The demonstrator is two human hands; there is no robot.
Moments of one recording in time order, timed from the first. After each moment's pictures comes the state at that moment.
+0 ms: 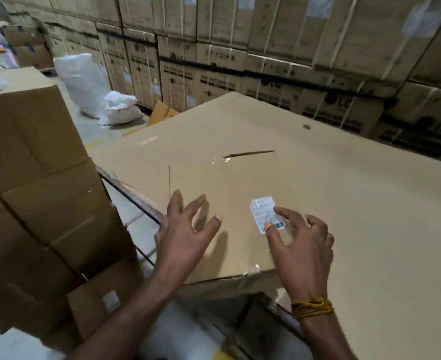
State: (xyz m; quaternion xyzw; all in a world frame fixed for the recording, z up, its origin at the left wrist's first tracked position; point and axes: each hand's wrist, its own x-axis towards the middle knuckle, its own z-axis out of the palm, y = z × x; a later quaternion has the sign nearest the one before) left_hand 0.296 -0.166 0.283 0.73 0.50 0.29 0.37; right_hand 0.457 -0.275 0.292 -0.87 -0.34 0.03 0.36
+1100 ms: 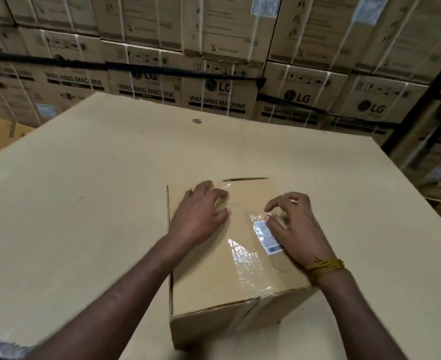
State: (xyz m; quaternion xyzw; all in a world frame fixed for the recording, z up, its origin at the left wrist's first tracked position) left_hand 0.609 -0.058 0.280 0.93 0.19 0.08 0.29; right_hand 0.700 -0.263 0.290 -0.90 -0.30 0.02 0.30
